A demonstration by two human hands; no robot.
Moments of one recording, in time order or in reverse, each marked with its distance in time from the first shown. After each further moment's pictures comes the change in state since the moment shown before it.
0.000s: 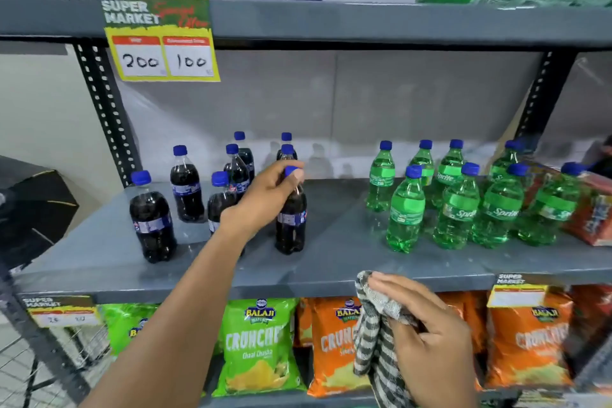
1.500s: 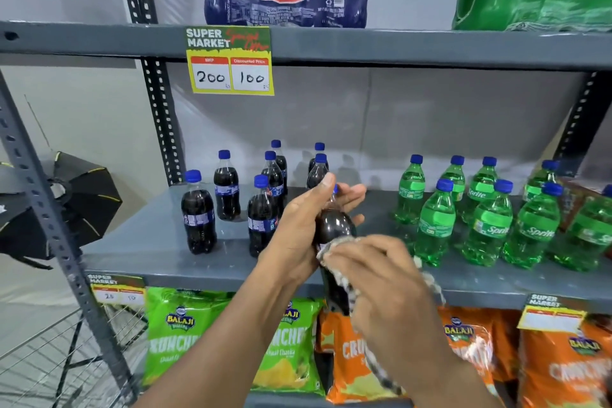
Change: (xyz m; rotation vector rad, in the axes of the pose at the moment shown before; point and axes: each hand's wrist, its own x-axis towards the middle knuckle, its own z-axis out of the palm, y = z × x) left_hand -0.084 0.051 0.026 -0.986 -0.083 -0.074; right_hand 0.036 -0.077 0.035 -0.348 -0.204 -0.554
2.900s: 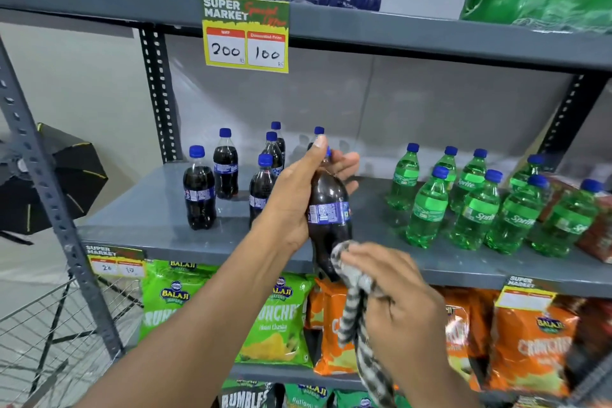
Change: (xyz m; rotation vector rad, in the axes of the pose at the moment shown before) left_hand -0.006 0.022 0.002 -0.043 0.053 0.007; right_hand -0.038 -0.011 0.006 0.218 0.186 0.209
